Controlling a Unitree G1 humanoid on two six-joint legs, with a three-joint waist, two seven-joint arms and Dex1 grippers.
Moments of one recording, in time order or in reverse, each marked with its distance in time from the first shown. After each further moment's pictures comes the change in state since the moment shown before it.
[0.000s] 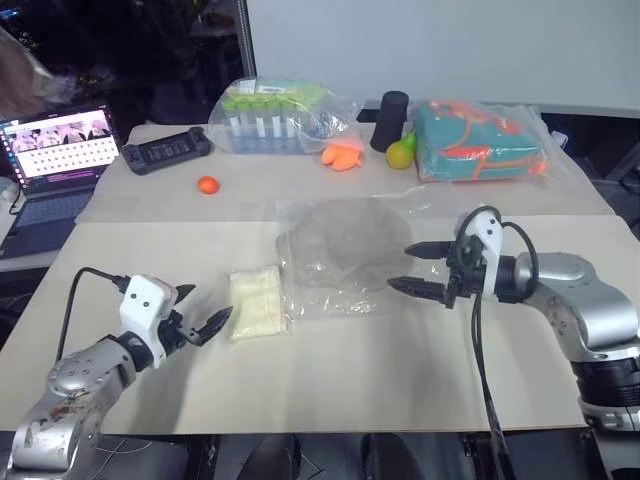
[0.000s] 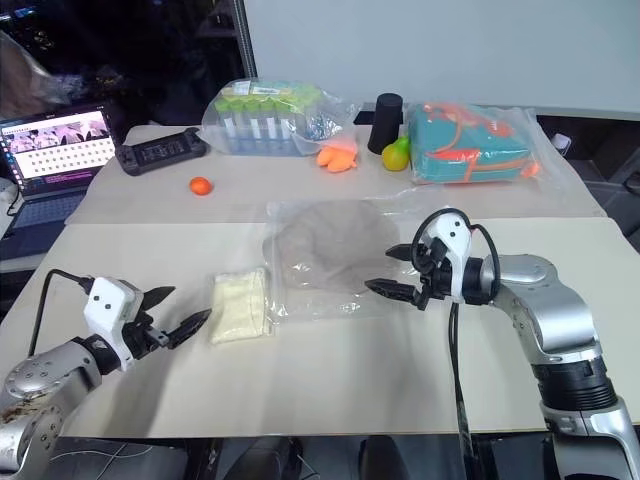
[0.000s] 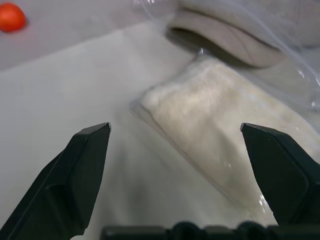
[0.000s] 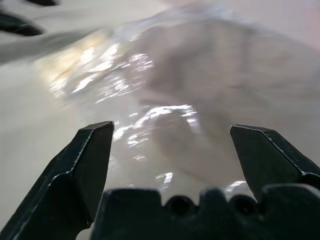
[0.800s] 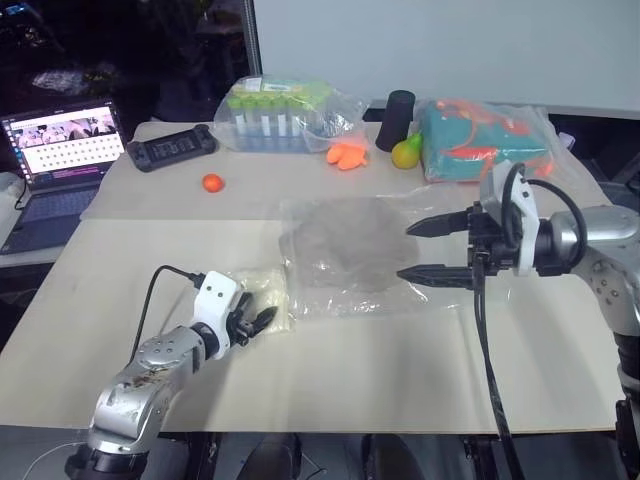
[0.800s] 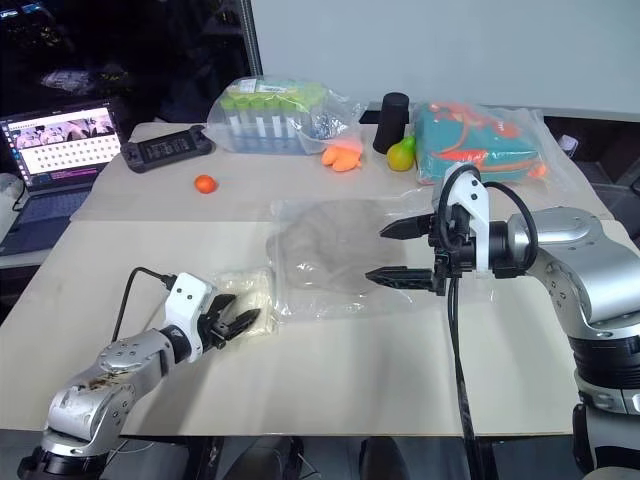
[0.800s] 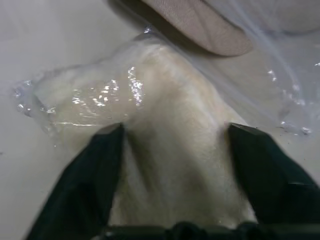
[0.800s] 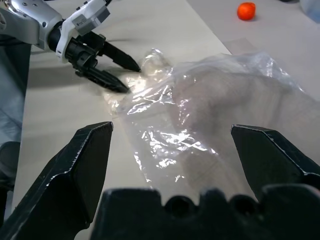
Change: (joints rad) left arm -0.203 -0.139 -0.276 0.008 0.093 0.206 0.206; right arm -0.165 -0.126 -0.027 -0.065 0.135 0.104 0.114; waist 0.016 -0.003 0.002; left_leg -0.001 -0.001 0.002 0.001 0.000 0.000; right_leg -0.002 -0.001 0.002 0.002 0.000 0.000
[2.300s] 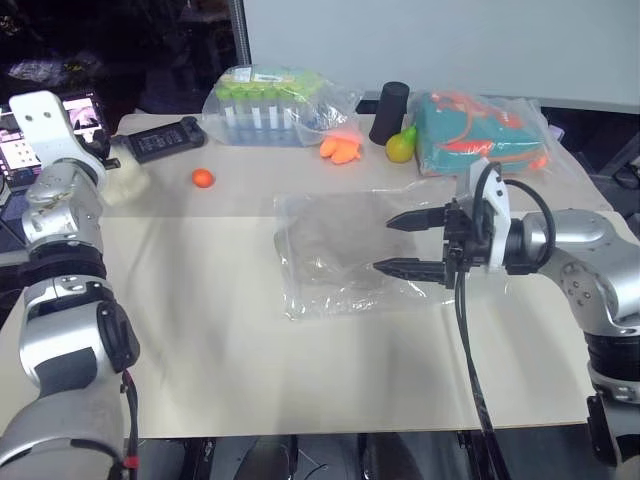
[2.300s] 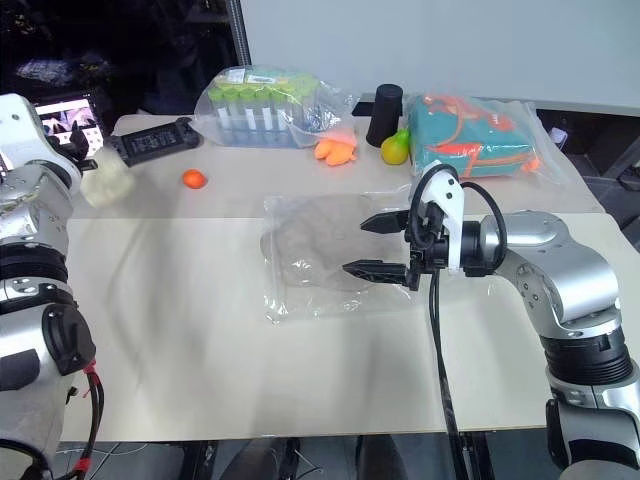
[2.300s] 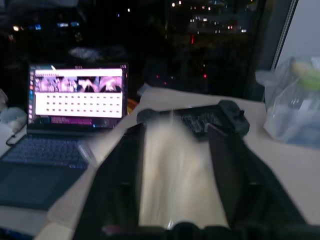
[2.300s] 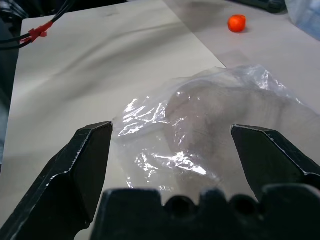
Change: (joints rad) left arm -1.057 0.180 0.339 1.487 0.244 -0.622 0.269; right arm -0.026 0.102 0.029 -0.035 0.003 0.010 -0.112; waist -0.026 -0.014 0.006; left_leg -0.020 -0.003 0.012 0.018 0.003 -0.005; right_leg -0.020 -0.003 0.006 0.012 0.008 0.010
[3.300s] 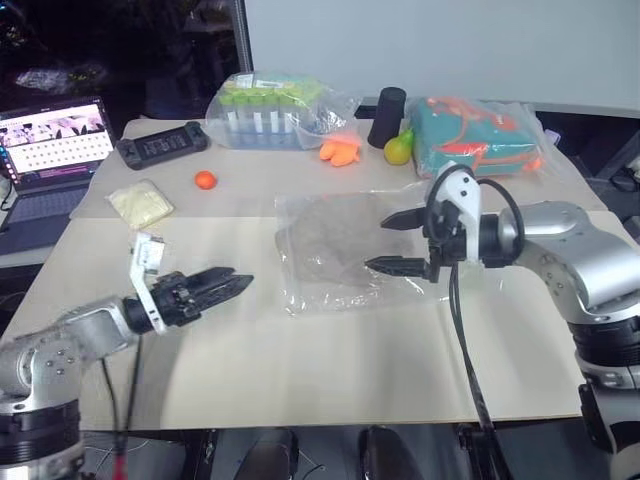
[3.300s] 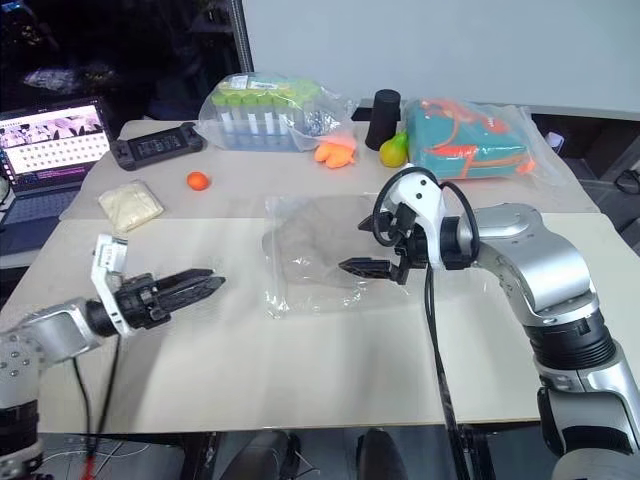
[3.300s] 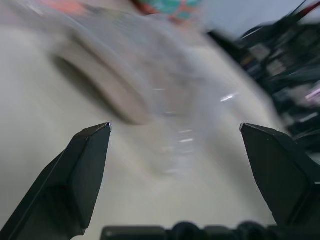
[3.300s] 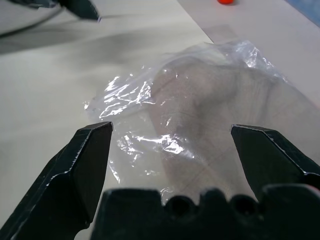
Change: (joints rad) left arm 0.931 -0.026 0.054 -1.257 -0.943 0.942 -0.601; right arm -0.087 0.018 0.128 0.051 -0.123 0.027 -0.053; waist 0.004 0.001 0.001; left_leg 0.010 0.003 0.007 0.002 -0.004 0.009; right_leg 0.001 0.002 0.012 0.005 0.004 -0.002
